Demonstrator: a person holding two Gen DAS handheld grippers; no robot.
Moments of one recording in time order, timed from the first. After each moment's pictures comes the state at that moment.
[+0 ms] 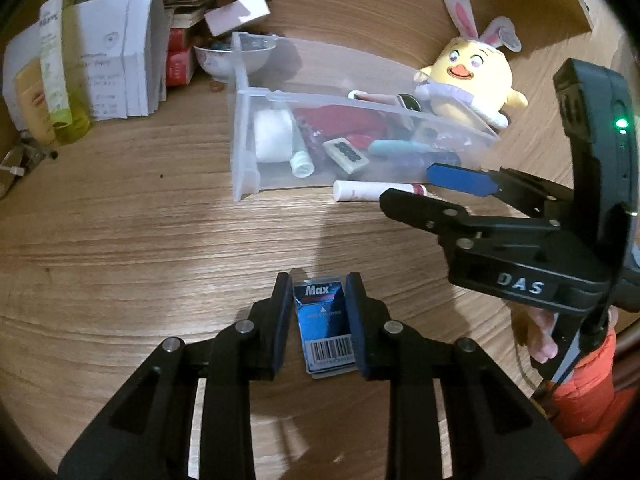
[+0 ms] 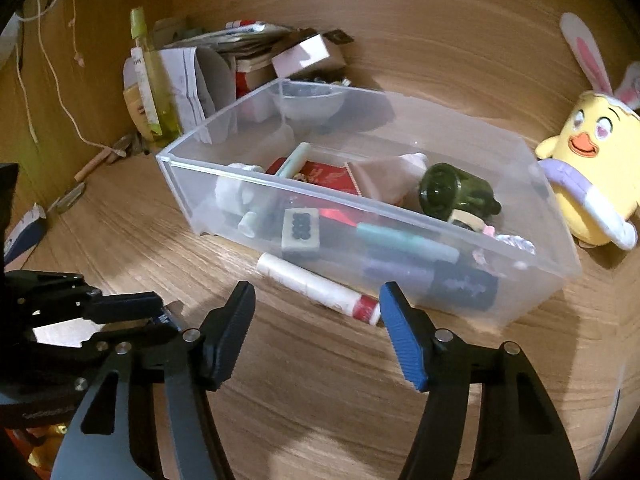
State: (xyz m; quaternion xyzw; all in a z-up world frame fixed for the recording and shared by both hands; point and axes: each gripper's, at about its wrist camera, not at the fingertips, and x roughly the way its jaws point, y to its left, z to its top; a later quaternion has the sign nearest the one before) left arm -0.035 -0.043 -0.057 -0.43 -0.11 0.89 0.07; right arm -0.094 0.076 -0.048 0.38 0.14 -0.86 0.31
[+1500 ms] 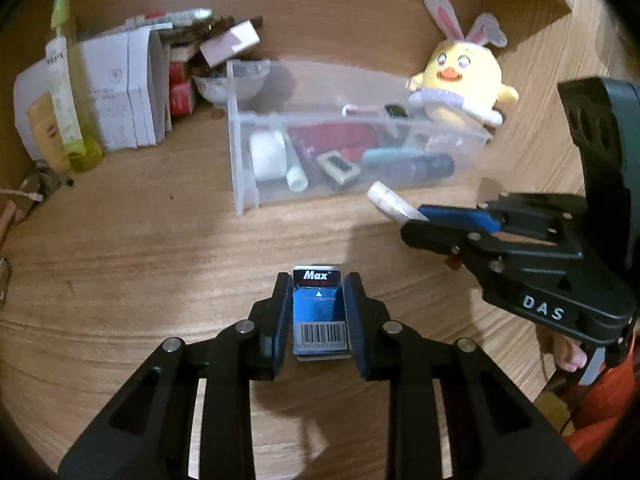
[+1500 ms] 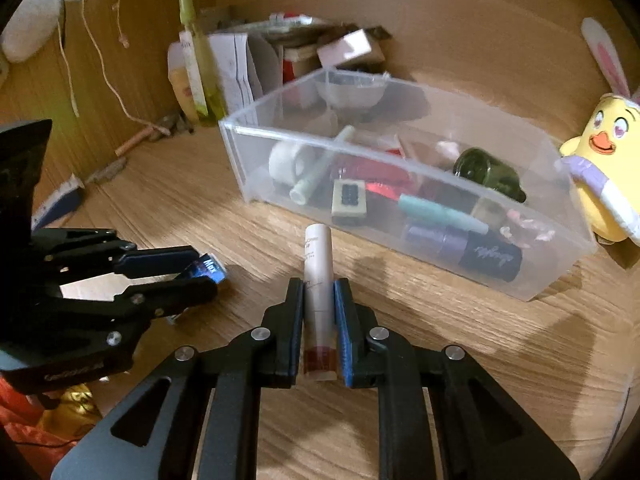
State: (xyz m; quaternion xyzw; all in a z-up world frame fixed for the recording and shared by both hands) left arm -0.018 -0.028 -0.047 -0.39 -0.06 0.92 0.05; right arm -0.064 0.090 -0.040 0.38 0.14 -0.84 0.37
